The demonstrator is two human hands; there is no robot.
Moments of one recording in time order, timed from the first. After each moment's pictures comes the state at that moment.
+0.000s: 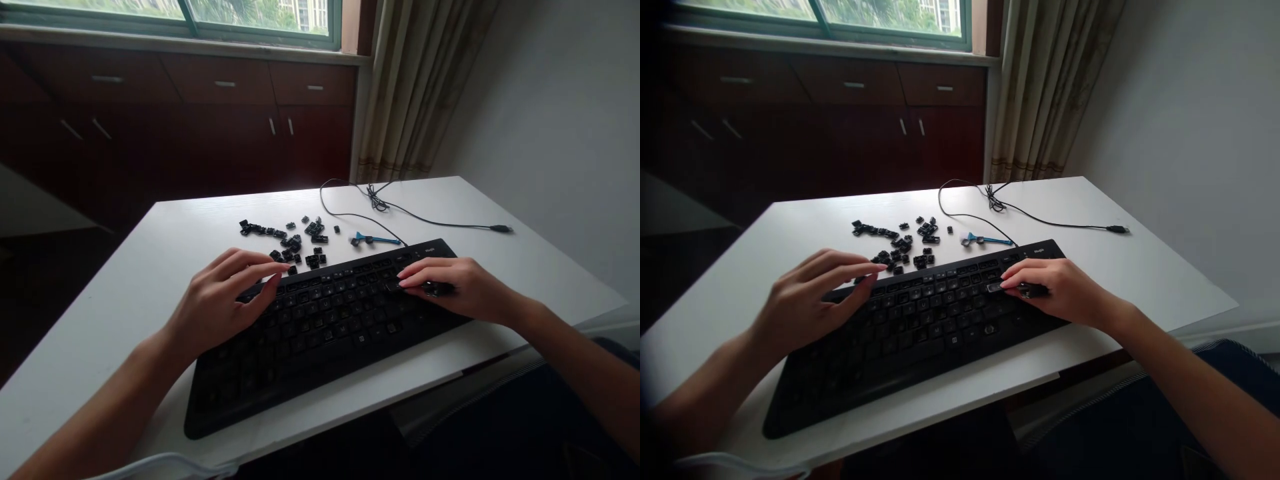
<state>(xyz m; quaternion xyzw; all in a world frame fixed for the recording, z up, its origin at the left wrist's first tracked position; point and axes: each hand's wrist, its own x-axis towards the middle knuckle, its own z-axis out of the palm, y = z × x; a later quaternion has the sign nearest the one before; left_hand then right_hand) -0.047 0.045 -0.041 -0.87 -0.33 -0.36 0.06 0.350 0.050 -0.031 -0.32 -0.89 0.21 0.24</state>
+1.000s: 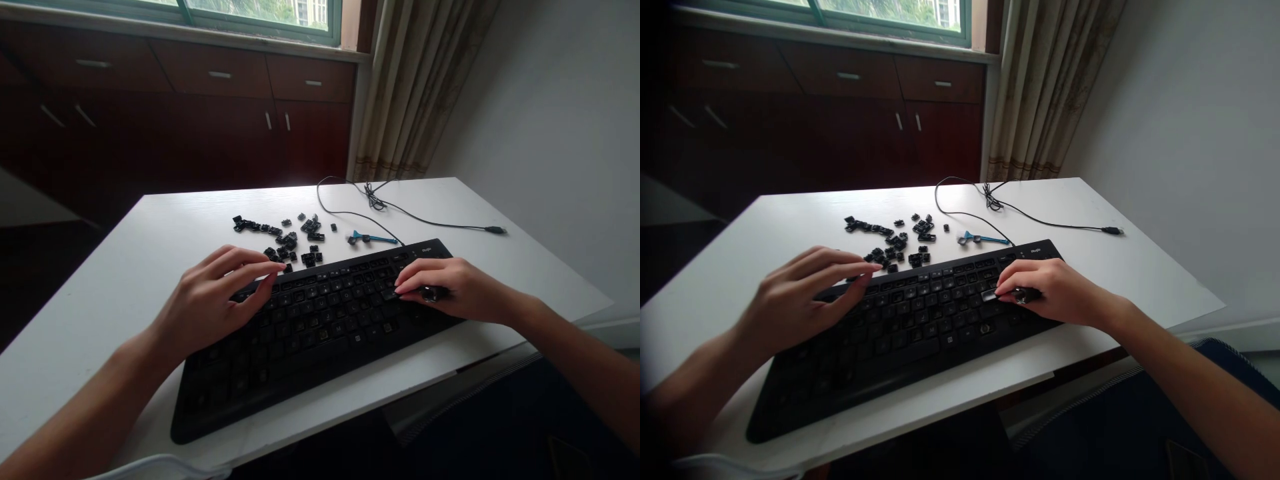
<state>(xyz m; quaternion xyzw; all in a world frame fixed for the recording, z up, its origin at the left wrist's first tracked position) -0.052 0.045 -0.046 -0.88 -0.34 -0.33 0.07 0.348 0.052 -0.019 -0.29 -0.91 0.23 0.18</state>
